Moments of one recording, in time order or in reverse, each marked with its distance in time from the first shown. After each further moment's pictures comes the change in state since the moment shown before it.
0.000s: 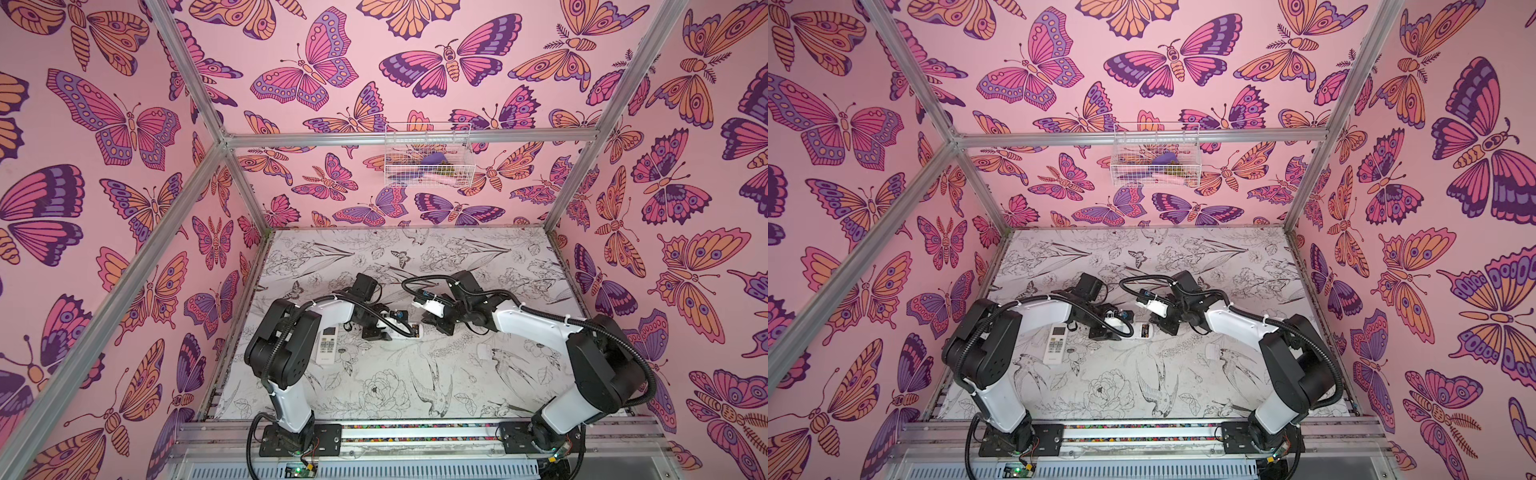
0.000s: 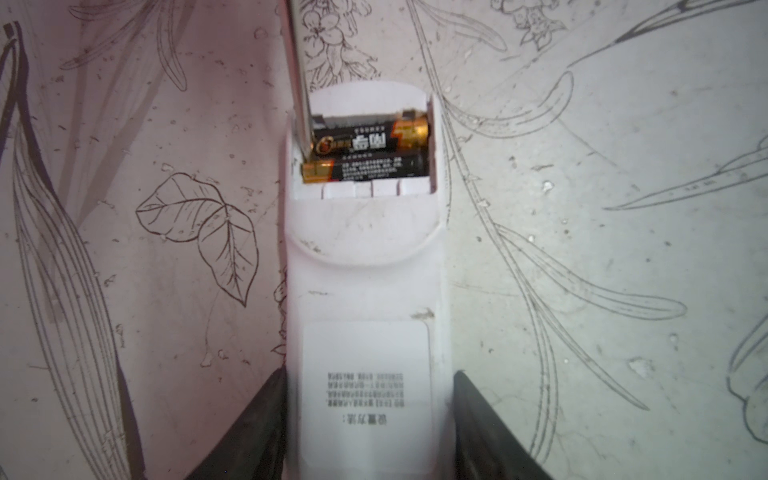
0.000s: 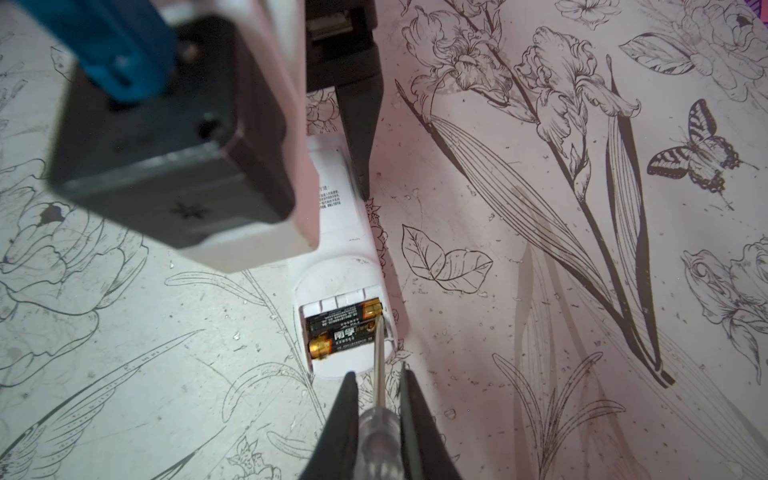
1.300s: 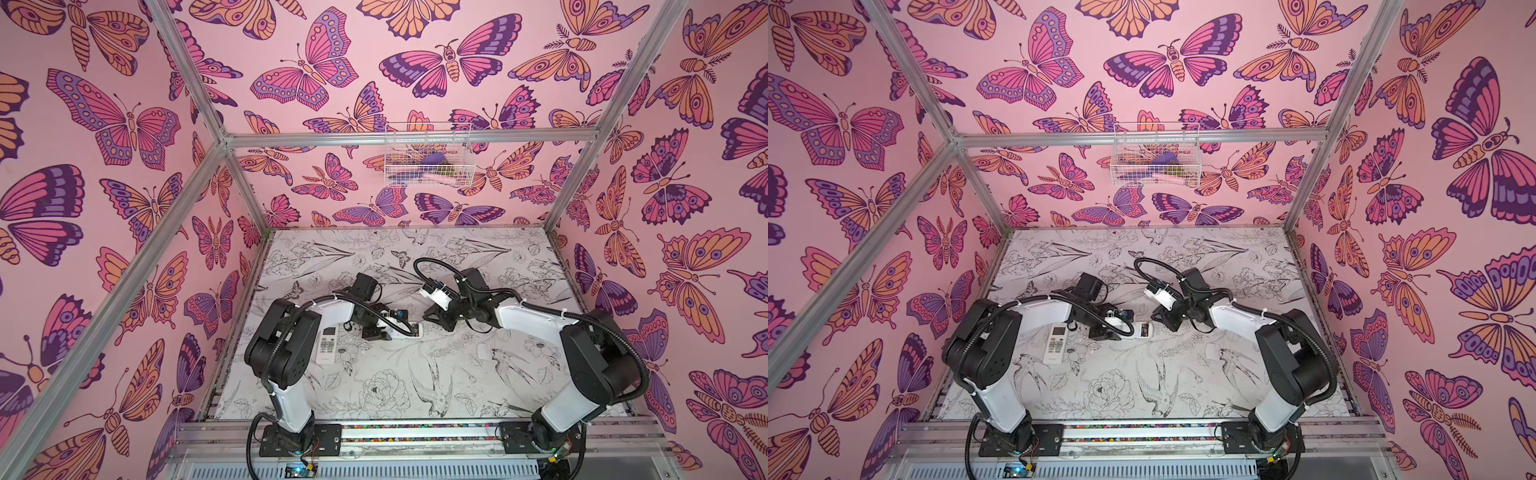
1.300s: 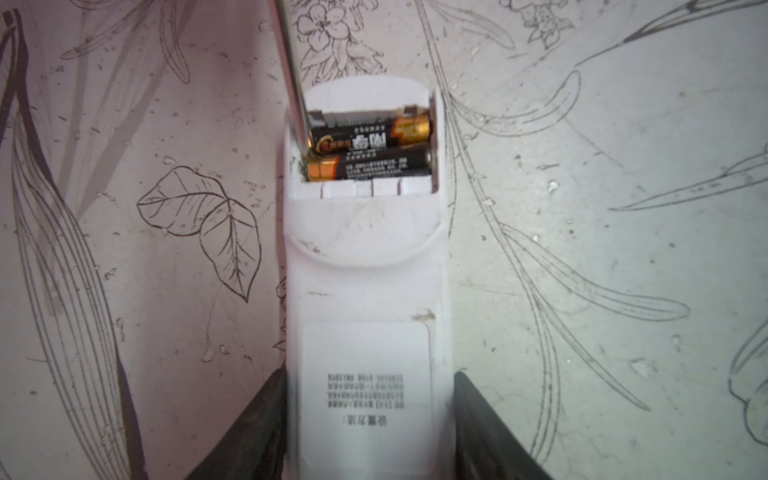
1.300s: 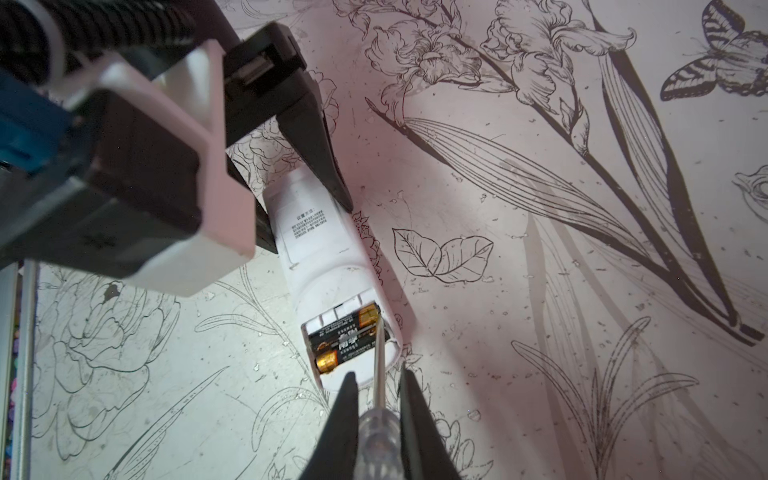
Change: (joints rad) left arm -0.001 0.002 0.005 -0.002 -0.009 -0.014; right arm -0.089 0.036 -0.022 0.081 -0.187 0.245
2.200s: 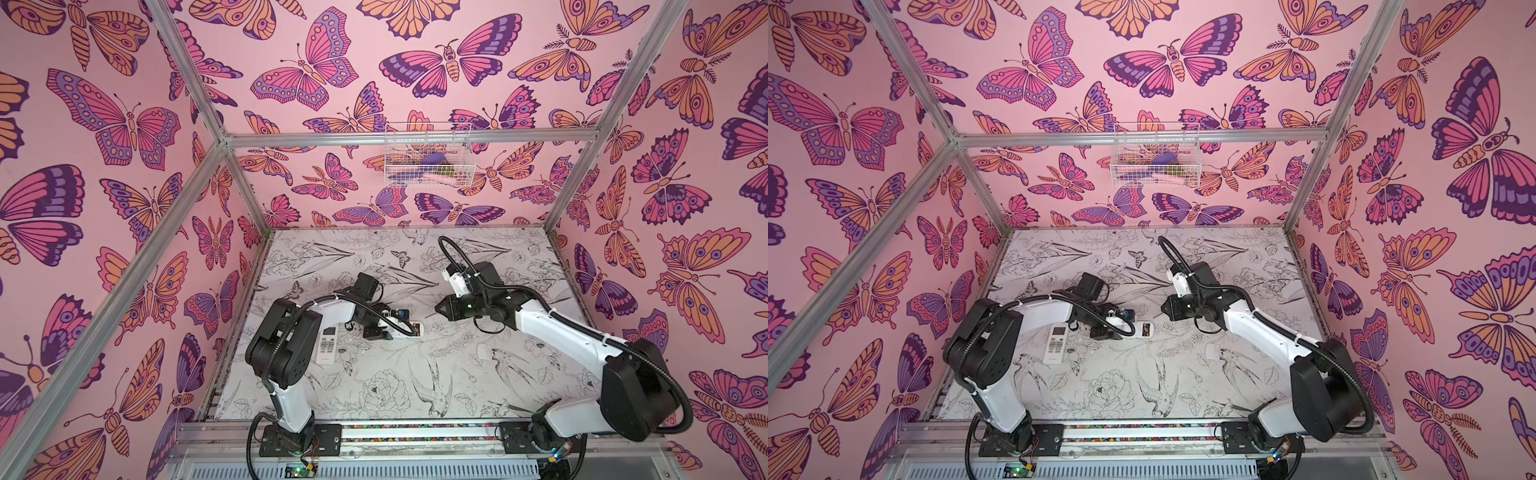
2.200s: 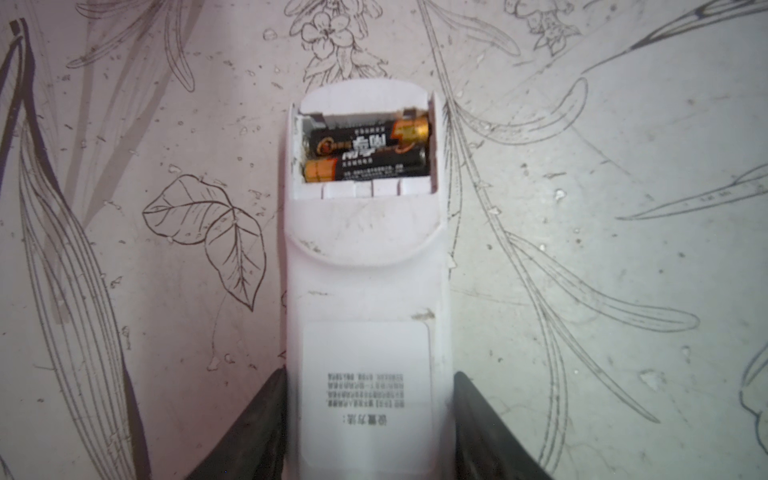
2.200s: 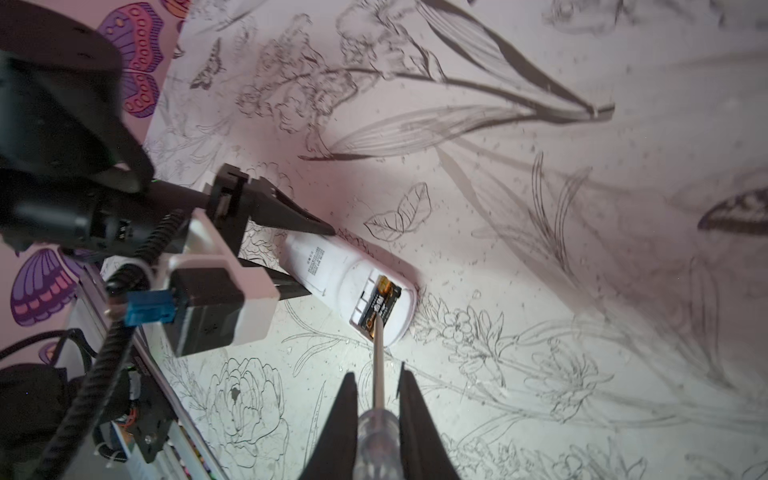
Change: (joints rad) left arm -0.006 0.003 0.005 0.008 -0.005 -0.009; right arm 0.024 -0.181 0.064 -0.274 0.236 0.719
